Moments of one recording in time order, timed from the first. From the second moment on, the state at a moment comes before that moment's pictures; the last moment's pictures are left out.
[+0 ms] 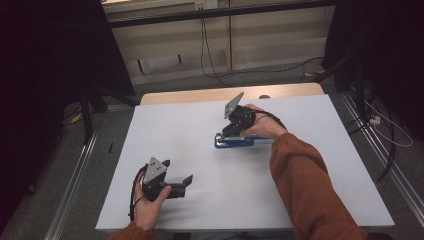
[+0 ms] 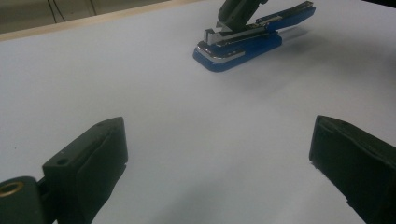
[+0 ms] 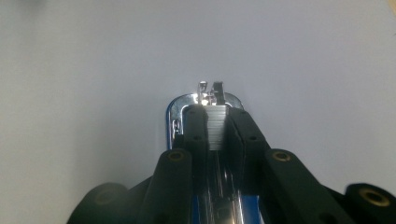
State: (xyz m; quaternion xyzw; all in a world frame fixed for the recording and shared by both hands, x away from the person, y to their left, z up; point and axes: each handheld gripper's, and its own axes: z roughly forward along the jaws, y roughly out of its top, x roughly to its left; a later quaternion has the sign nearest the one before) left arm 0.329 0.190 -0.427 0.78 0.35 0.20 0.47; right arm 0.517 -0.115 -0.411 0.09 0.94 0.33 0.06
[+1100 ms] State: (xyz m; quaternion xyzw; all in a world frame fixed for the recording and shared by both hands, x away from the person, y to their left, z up) left arm 0.330 0.190 -0.428 0.79 0.35 0.19 0.47; right arm 0.517 -0.108 -0.415 0.08 0.94 0.33 0.06
